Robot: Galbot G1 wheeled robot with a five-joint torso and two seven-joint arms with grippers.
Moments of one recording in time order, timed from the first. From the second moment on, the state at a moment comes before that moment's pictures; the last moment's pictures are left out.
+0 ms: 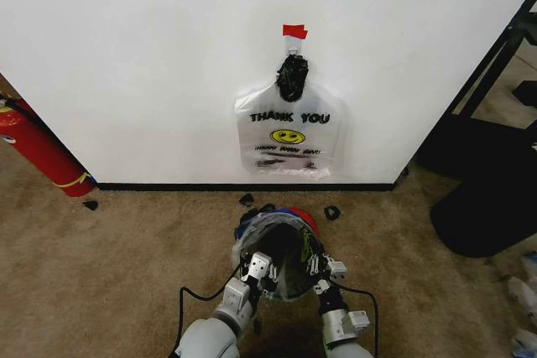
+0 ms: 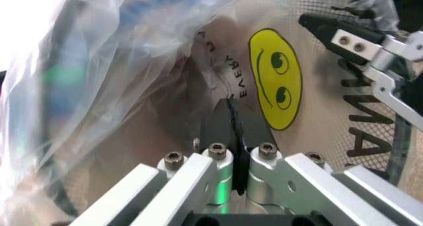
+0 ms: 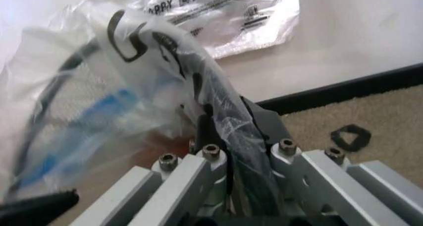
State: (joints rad) left arm 1.38 -1.19 0.01 -2.02 -0.18 0.32 -0.12; right arm -1.46 1.33 0.11 1.74 0.36 0.39 0.21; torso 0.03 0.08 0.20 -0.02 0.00
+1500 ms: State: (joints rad) left arm 1.31 -1.20 0.03 -1.98 -0.21 0.47 0.00; right arm -1.40 1.34 0.30 1.64 0.41 0.68 -0.61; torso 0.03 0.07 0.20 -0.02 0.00
